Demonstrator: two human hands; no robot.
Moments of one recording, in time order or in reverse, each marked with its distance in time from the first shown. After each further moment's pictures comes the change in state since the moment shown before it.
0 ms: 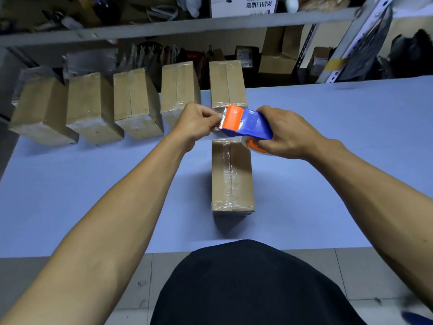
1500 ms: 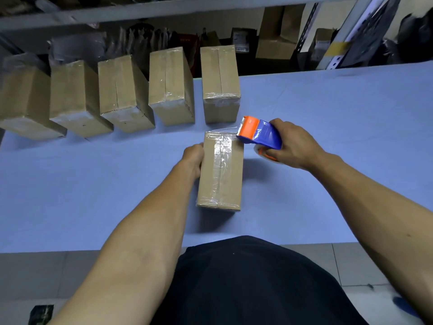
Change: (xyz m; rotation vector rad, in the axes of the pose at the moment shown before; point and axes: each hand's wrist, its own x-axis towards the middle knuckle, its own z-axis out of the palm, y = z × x) left_hand 0.005 -0.087 0.060 -0.470 0.131 -0.615; right_hand -0.024 0.063 0.046 0.120 -0.076 0.200
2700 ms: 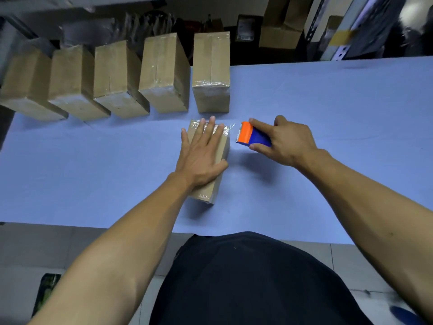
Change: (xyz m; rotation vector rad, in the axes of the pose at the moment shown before) left_hand -0.049 -0.038 0.033 1.528 0.084 0.875; right_hand -0.008 0.027 -0.009 -0.421 -0.091 -0.039
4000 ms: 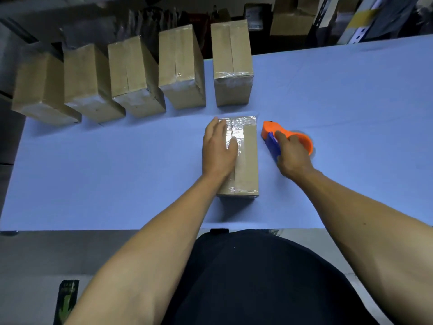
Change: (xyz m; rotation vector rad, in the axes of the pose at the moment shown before) left_hand -0.020 -0.015 -0.001 -0.767 0.353 -0.277; right_hand -0.006 -0.069 0.077 0.398 -0.081 0.352
